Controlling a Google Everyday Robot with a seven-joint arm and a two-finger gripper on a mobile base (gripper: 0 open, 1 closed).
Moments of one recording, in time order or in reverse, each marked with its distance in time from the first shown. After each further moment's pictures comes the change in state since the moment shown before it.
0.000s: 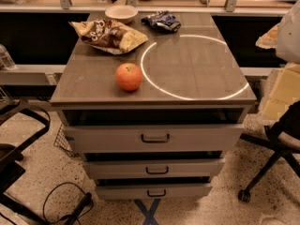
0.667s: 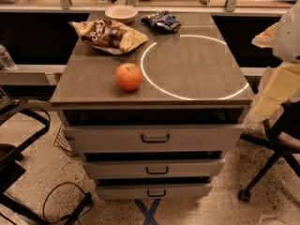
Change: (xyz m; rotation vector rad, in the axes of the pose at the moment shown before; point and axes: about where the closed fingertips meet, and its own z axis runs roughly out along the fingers) arm -0.009 -0.005 0.005 0.012 -0.077 0.019
